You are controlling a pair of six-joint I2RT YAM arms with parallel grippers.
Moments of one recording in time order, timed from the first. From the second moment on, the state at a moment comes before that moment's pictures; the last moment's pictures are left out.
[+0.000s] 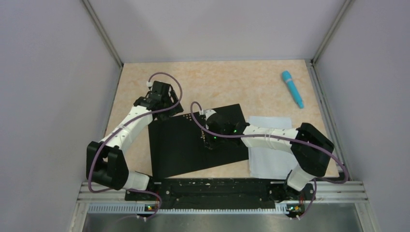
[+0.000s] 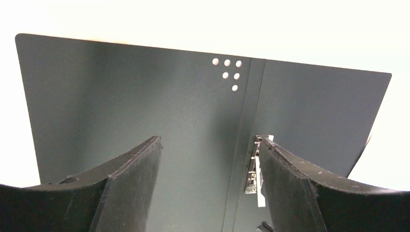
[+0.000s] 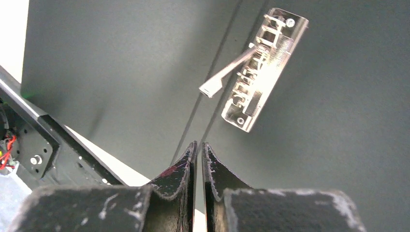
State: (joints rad) left arm -0.30 1.41 1.09 -0.63 -0.09 -0.70; right arm 1.02 1.62 1.00 -0.22 0.02 0.48
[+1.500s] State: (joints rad) left arm -0.34 1.26 1.02 -0.63 0.07 -0.62; right arm 0.87 2.10 1.53 -0.23 -0.11 0.36
